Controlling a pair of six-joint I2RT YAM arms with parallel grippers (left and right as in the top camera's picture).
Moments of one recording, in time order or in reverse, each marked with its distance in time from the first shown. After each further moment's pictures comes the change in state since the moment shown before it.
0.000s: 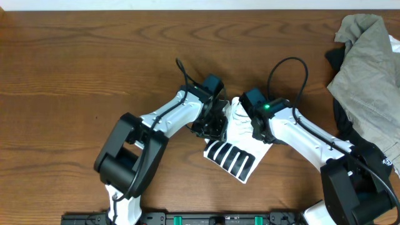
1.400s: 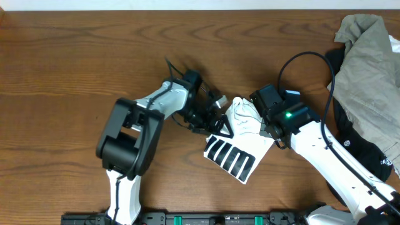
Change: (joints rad) left arm 0.144 0.141 0.017 -0.016 0.484 0.381; right arm 0.000 -0.261 0.034 -0.092 0.012 -0.074
